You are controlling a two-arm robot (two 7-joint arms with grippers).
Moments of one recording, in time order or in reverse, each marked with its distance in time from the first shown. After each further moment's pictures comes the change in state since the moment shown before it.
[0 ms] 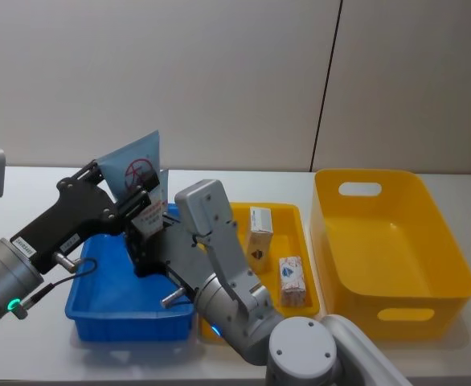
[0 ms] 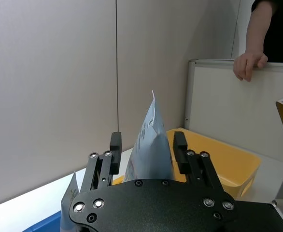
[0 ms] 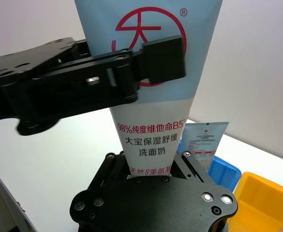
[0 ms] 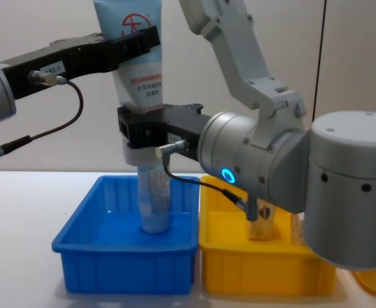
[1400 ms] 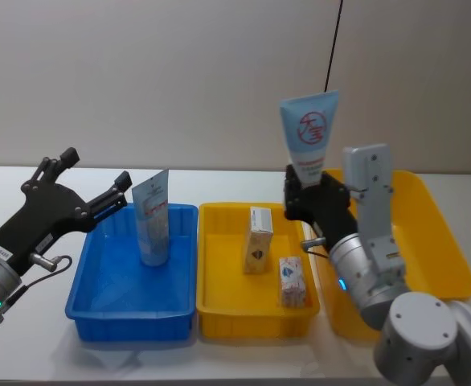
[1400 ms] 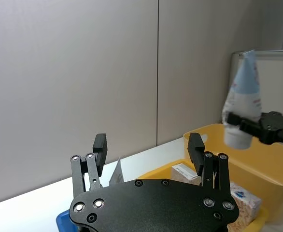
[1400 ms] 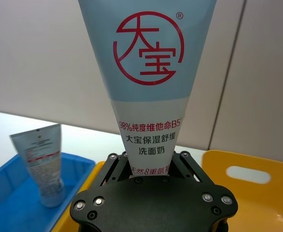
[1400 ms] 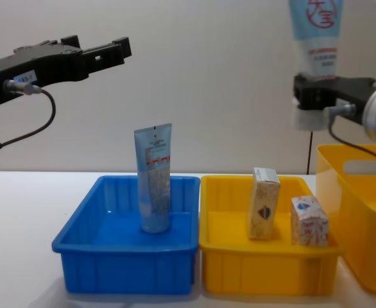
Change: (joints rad) left arm 0.055 0.005 -0.047 -0.031 0.086 -0.017 0.149; right arm -0.060 0.090 0.280 -0.096 0.005 0.019 -0.148
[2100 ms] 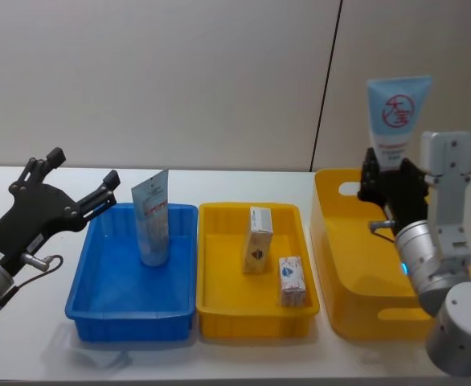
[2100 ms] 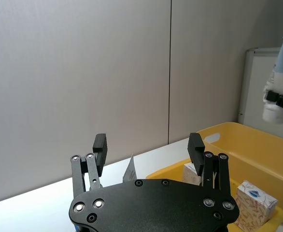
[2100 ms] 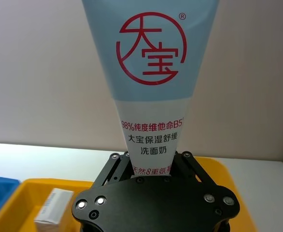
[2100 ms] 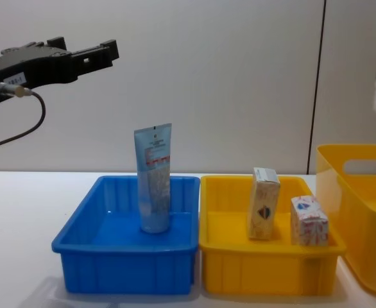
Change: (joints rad) left arm 0.016 0.001 -0.016 -0.008 0.026 -0.003 0.041; right arm -0.017 0.034 0.134 -0.036 -0.020 0.011 -0.084
